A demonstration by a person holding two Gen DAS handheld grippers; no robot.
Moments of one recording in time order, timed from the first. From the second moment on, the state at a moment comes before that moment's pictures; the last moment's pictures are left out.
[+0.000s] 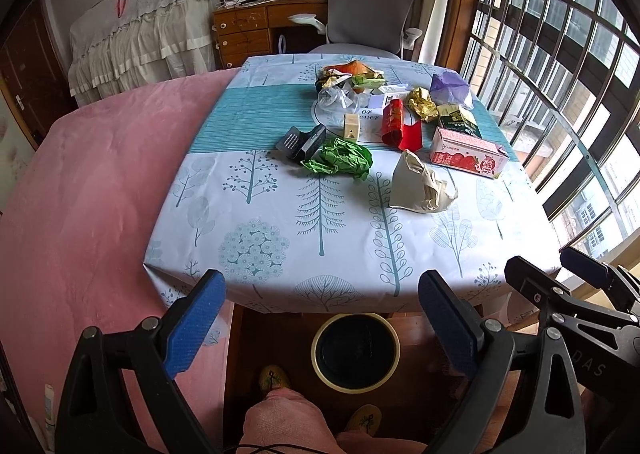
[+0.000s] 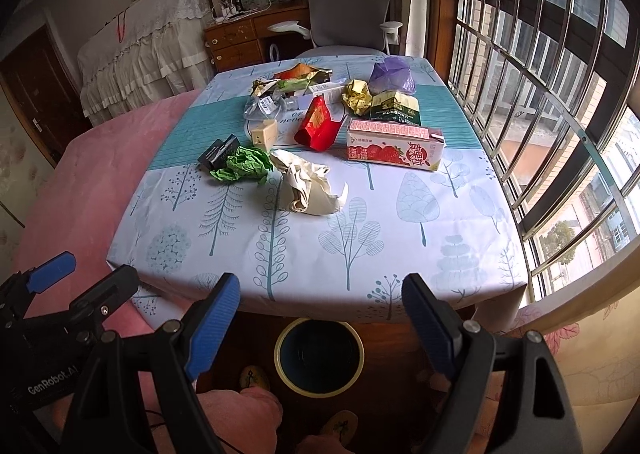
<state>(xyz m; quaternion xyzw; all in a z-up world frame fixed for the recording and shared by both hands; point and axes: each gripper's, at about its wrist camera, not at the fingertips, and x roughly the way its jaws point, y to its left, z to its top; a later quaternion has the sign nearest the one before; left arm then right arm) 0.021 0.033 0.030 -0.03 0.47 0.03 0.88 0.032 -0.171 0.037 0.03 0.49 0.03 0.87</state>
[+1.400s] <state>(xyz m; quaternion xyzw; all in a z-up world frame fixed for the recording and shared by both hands) 0.268 -0.009 -0.075 0.29 0.55 -0.28 0.73 0.161 -0.150 -0.050 0.21 0.52 -0.09 0.82</state>
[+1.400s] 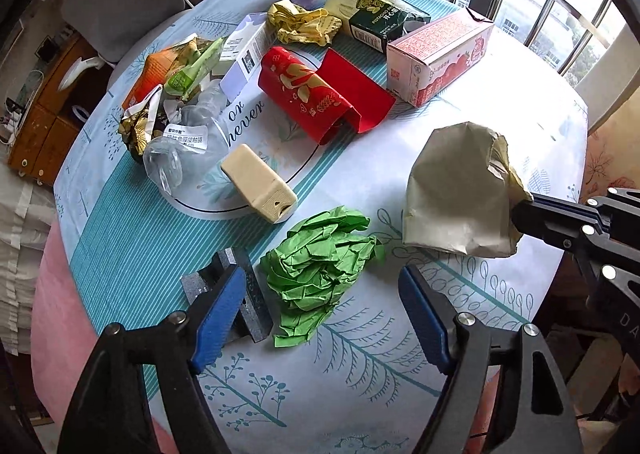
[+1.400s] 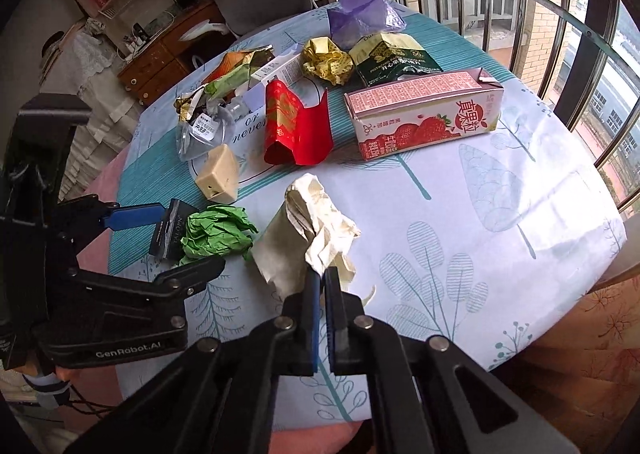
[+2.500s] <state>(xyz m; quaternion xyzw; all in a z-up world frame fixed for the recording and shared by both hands) 0.228 -0.008 -0.025 0.17 0.58 -0.27 0.75 0.120 -0.170 0.018 0.19 0.48 0.01 0.86</state>
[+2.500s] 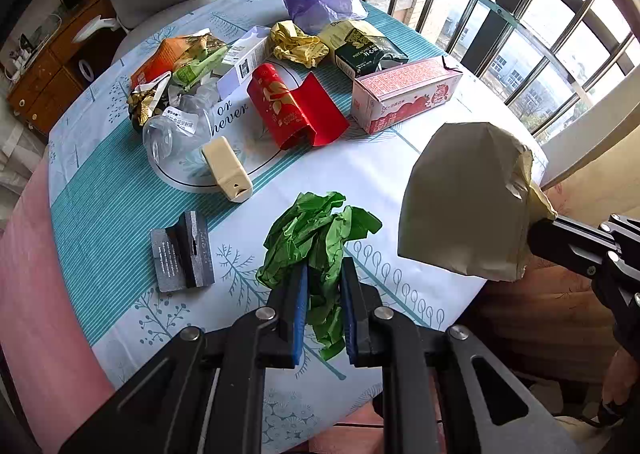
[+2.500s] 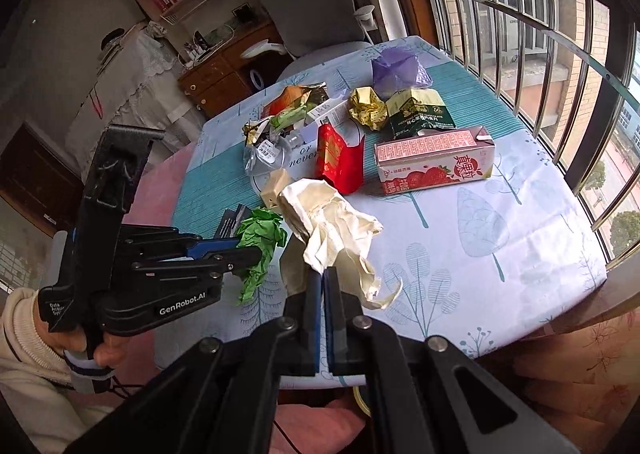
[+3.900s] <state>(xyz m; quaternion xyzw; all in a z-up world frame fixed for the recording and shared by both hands) 0.007 -0.048 -0.241 0.01 0.67 -0.12 0.73 -0.017 -0.189 -0.242 0.09 0.66 0.12 0.74</state>
